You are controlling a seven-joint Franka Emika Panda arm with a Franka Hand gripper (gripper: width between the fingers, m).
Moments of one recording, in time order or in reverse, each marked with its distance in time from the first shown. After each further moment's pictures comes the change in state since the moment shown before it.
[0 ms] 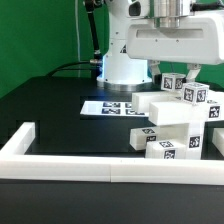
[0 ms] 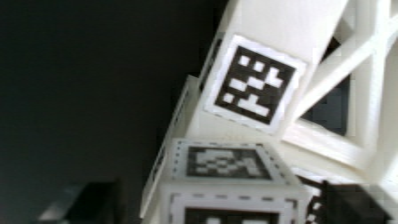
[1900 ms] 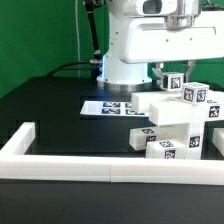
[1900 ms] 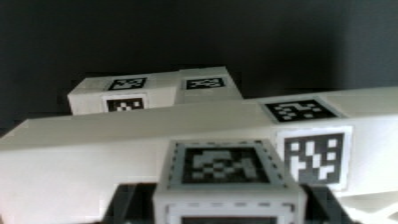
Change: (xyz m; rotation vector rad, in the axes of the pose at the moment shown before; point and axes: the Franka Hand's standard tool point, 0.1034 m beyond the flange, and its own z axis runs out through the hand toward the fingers) arm 0.000 0.000 -0.001 -0.037 0.006 -0.991
